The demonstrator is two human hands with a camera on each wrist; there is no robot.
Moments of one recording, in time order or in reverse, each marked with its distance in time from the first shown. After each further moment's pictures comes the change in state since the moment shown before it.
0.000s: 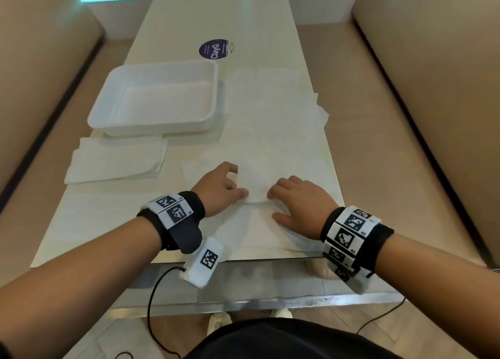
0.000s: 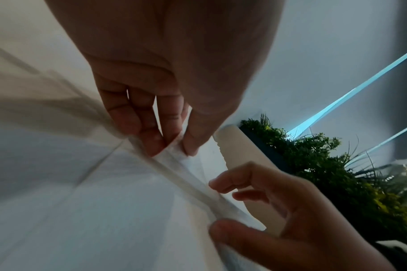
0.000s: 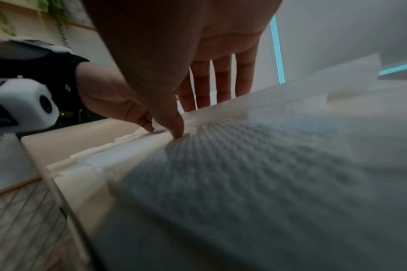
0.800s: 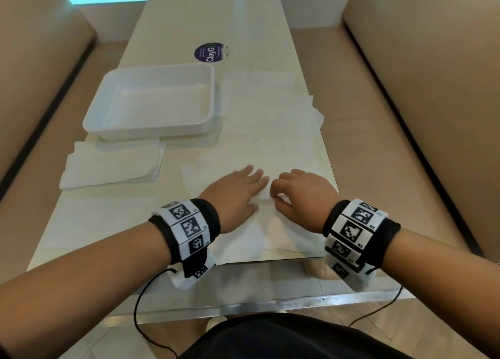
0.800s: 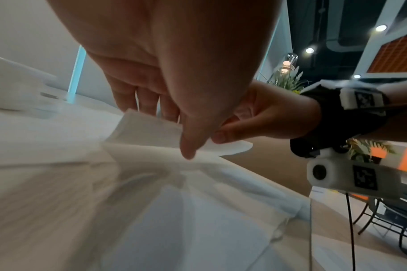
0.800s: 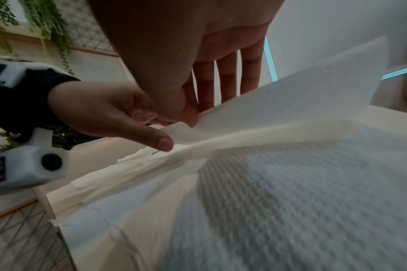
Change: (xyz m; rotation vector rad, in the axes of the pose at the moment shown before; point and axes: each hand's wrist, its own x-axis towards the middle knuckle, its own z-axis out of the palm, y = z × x) left_hand -0.014 0.022 0.009 0.829 -0.123 0.444; right_hand 0.001 -0.010 -0.022 -0.001 0.133 0.035
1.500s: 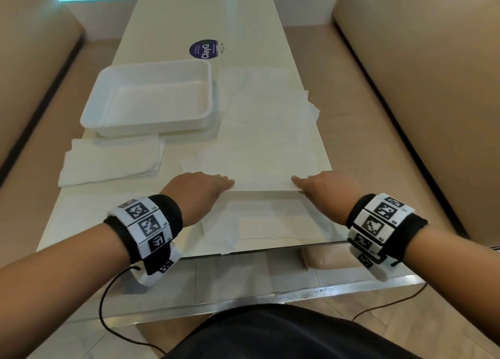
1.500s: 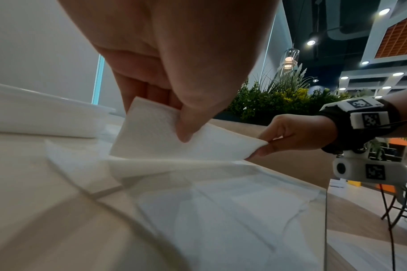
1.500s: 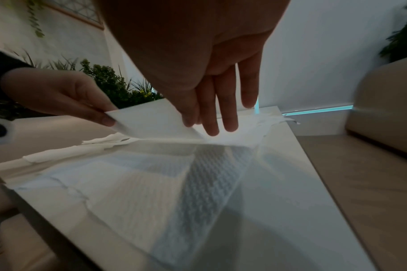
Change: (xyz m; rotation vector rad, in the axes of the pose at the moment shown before) left_hand -0.042 -0.048 0.001 0.023 0.019 -0.124; right_hand -0.021 0.028 0.001 -0.283 -0.297 0.154
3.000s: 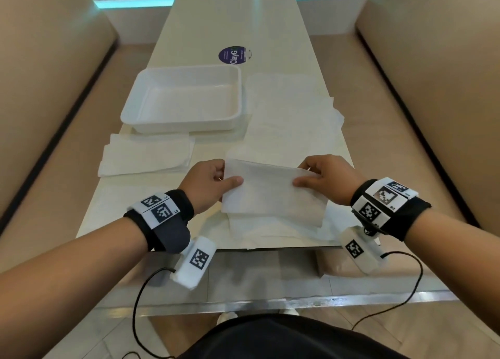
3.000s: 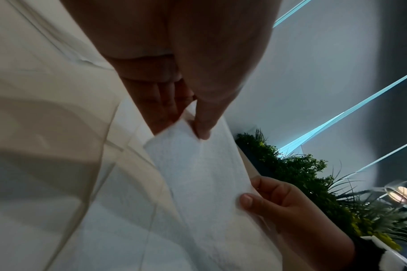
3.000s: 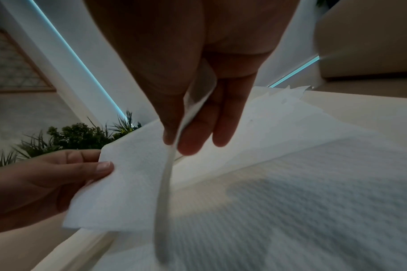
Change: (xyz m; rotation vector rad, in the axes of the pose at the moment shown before) left_hand -0.024 -0.017 -0.002 -1.165 0.278 -0.257; right_hand 0.021 -0.032 -0.038 0.777 0.141 0.140
